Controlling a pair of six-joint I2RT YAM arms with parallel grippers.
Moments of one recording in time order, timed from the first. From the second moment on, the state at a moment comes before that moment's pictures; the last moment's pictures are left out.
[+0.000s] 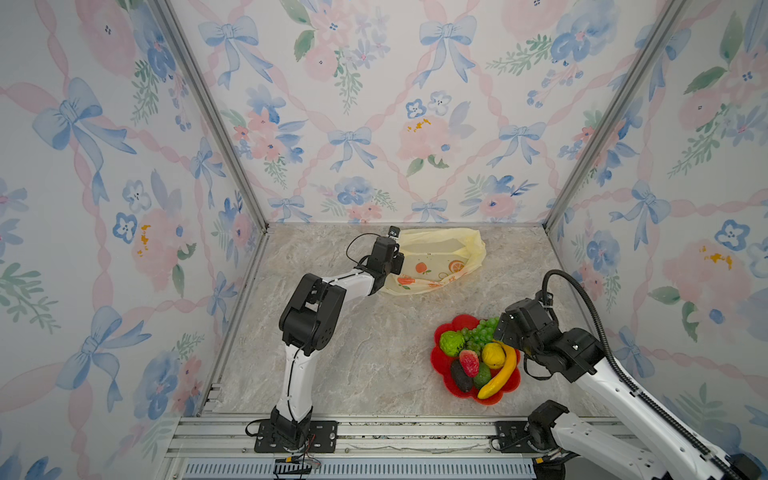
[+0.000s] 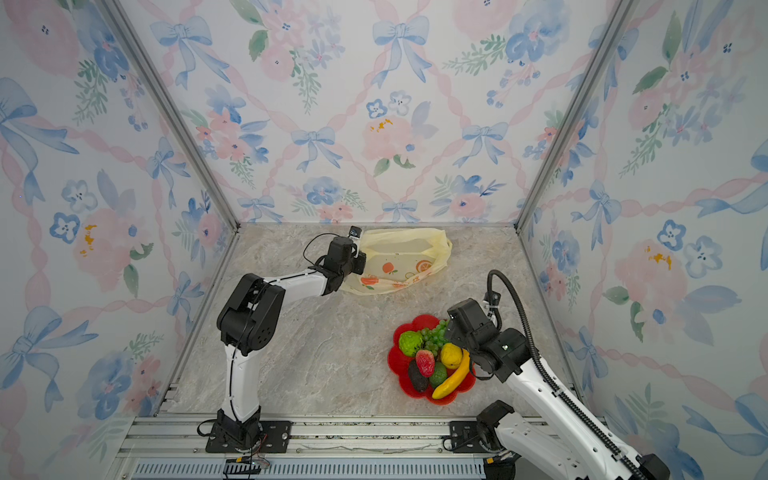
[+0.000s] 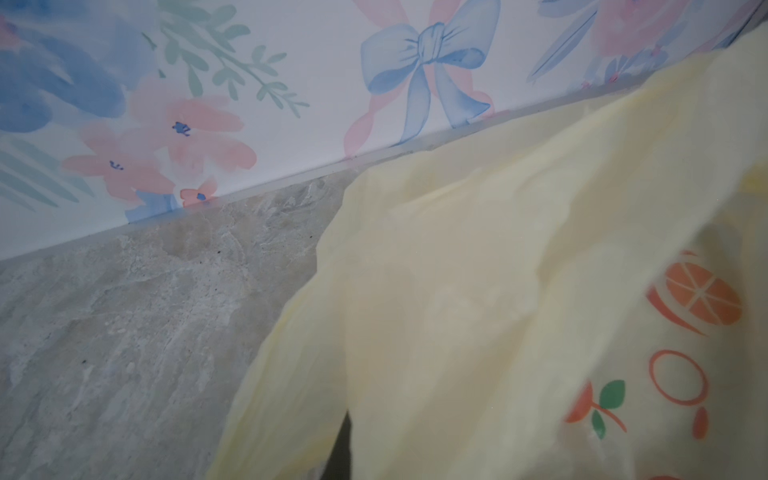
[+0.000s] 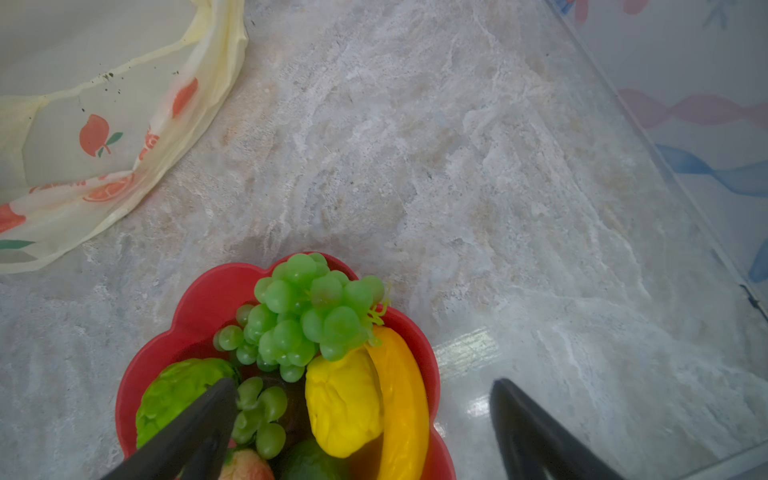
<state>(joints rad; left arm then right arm) -0.48 2.17 1.48 0.17 -0.15 0.00 0.57 0.82 0.78 -1.04 0.47 0.90</state>
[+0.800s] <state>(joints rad) -0.41 1.82 1.42 -0.18 0.05 -0.23 0.69 0.65 0.49 -1.00 0.35 1.28</state>
